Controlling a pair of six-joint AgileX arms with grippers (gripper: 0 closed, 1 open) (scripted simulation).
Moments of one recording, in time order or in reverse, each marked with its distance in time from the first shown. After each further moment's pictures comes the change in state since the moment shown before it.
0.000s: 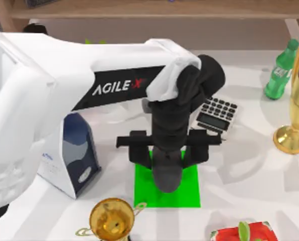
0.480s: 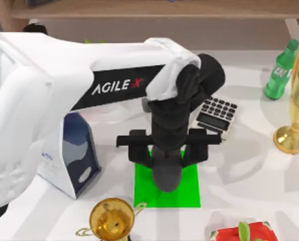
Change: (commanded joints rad) left arm 0.000 0.000 0.000 0.000 0.000 0.000; right arm 0.000 0.000 0.000 0.000 0.000 0.000
